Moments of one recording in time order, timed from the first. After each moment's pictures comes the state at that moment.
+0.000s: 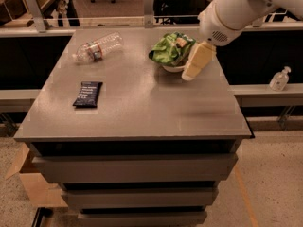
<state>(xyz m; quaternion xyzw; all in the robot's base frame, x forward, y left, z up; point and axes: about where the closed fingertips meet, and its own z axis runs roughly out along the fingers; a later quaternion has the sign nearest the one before) 0.628 -0.120 0.958 -0.59 0.74 -0.05 0.32</state>
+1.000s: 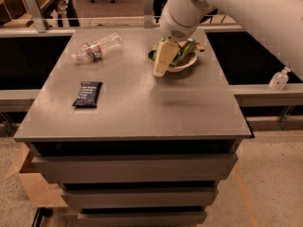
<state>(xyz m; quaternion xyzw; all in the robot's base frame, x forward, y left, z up) 0.671 -0.042 0.946 -0.64 0.70 -0.08 0.31</state>
